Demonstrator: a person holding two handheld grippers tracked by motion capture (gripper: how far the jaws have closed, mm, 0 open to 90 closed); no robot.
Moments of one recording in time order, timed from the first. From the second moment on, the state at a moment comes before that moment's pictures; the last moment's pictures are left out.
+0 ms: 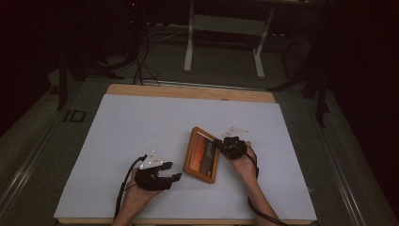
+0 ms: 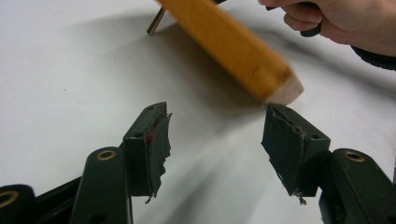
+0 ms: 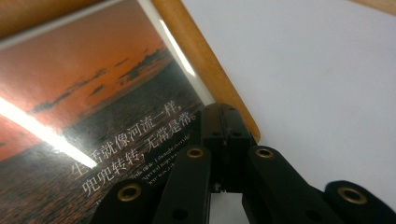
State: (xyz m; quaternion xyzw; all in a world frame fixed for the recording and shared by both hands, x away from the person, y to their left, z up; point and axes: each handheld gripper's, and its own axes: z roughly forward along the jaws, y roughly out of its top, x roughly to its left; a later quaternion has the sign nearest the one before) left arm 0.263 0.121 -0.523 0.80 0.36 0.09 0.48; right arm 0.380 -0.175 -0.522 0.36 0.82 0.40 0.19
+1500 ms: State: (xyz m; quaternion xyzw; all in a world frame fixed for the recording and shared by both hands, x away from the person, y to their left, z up) left arm 0.284 0.065 -0.516 0.78 0.39 0.00 0.48; right arm 0.380 -0.180 -0.526 0.37 0.81 0.42 0.17
